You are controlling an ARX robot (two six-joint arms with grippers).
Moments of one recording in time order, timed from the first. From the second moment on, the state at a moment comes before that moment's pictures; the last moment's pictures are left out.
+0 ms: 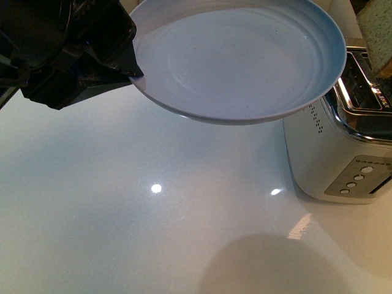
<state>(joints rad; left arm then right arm) -0.49 1.49 0.88 -0.17 0.05 -0.97 0.19 1.51 0.97 0.10 0.32 0.01</state>
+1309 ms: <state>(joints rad) -0.49 1.49 0.88 -0.17 0.05 -0.97 0.17 1.76 1.00 0.16 0.31 0.04</state>
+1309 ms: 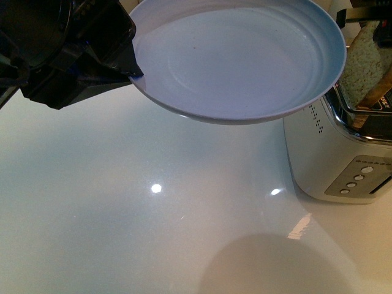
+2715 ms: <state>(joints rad) -0.49 1.49 0.88 -0.17 0.05 -0.97 0.11 1.03 0.44 0.62 0.10 0.00</state>
